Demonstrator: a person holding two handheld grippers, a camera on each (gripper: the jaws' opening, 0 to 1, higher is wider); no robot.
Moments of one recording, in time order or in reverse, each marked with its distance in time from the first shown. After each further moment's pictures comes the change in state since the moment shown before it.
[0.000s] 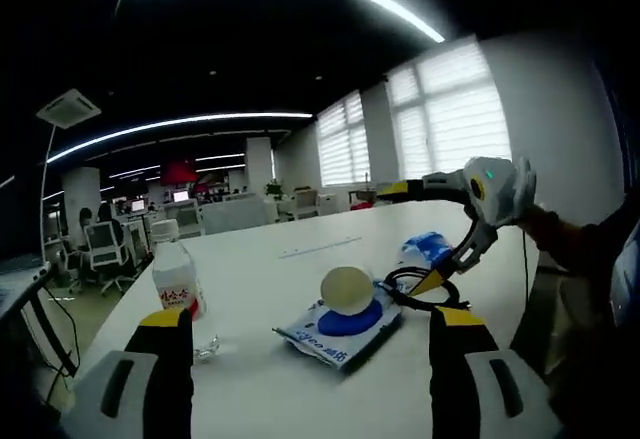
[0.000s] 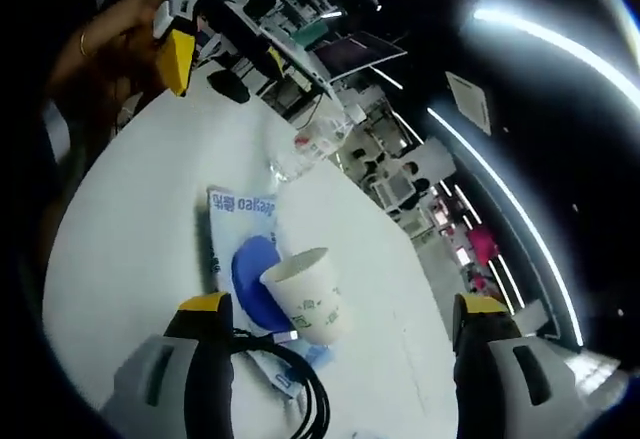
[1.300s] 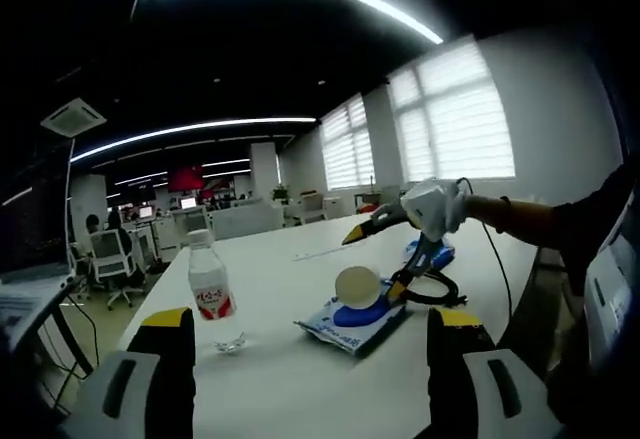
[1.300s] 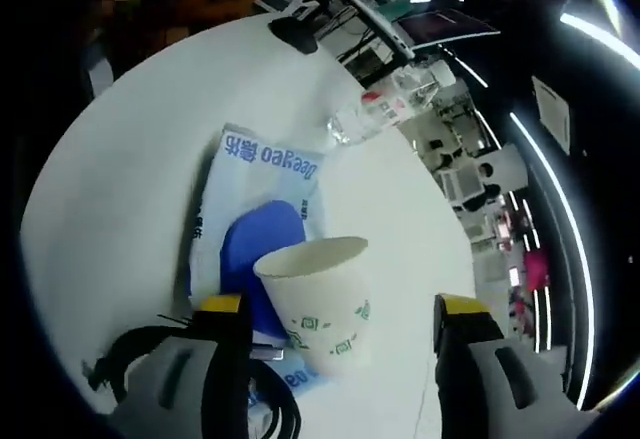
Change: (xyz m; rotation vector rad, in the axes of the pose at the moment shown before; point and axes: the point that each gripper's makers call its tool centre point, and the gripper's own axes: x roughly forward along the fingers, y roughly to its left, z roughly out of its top) left arm -0.040 0.017 0.008 0.004 -0.024 0.034; right arm 0.074 0.022 -0.024 -0.226 0.098 0.346
